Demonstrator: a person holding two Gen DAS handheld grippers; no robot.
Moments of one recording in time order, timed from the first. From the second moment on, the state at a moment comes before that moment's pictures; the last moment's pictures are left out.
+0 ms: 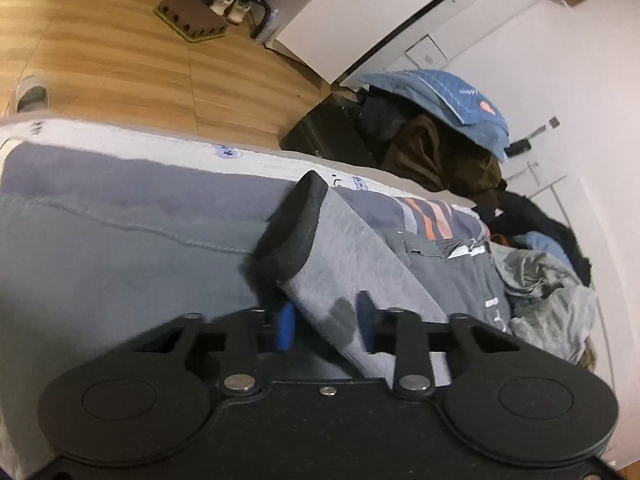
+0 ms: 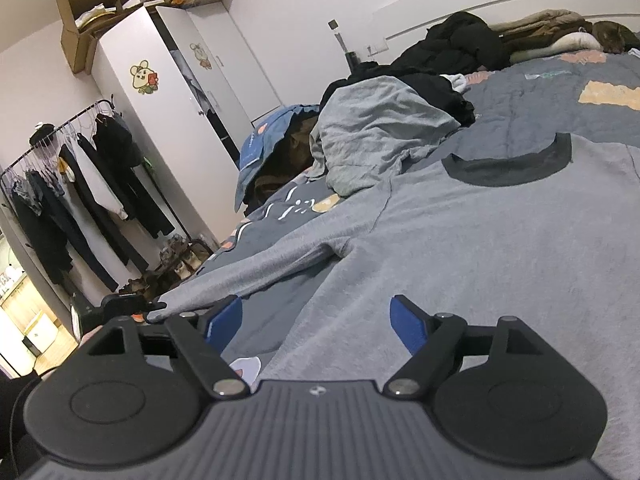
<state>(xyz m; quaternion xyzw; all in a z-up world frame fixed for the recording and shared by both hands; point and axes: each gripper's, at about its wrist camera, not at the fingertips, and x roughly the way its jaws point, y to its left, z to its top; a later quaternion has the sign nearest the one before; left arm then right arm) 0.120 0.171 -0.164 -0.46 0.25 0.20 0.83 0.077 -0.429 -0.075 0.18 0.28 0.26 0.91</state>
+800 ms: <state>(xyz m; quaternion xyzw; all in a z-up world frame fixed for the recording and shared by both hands) 0.160 0.103 -0.063 -0.18 0.26 0.17 0.93 0.059 -0.411 -0.052 0.16 0.27 0.32 0.89</state>
